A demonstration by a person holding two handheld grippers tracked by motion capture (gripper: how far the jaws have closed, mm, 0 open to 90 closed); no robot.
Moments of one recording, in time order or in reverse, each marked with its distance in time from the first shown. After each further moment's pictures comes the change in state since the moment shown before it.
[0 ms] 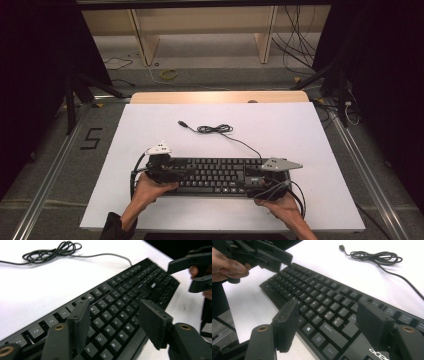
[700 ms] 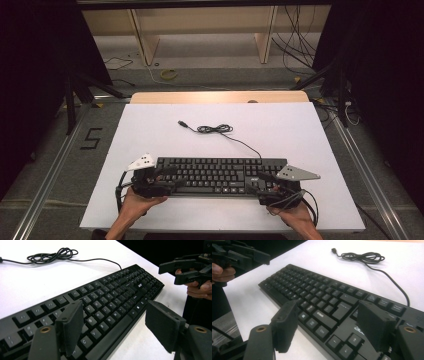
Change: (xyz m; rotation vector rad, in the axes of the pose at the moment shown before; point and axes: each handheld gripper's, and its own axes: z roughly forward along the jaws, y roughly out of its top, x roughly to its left) left arm -0.010 -0.031 -0.037 -0.096 -0.021 -0.008; right arm -0.005 -0.020 -0.031 -0.052 -0.033 0.008
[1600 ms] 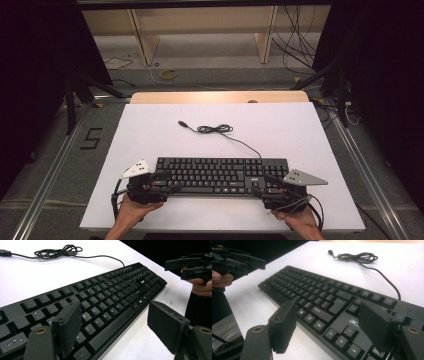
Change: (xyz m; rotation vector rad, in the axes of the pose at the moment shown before) left arm 0.001 -0.015 -0.008 -0.018 0.026 -0.006; right arm -0.002 -0.010 -0.012 -0.027 -0.015 0.016
